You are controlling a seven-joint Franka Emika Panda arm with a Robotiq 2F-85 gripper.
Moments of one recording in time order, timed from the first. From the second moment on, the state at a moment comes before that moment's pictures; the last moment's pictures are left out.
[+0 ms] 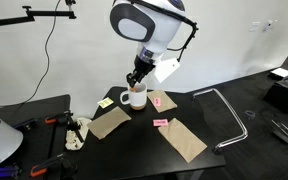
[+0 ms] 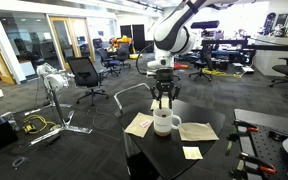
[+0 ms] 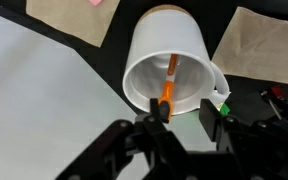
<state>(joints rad) -0.06 0.29 -0.01 -2.13 0.50 2.16 -2.51</state>
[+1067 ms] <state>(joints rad) -0.07 0.35 0.02 -2.10 0.49 2.16 -2.51</state>
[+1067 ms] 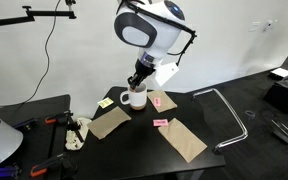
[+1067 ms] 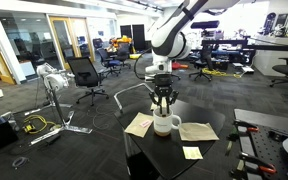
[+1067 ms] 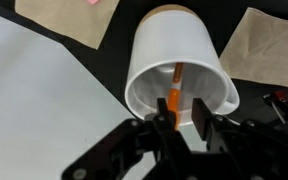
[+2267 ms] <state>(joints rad) -0.09 0.41 0.04 -2.08 0.49 2.16 -2.51</state>
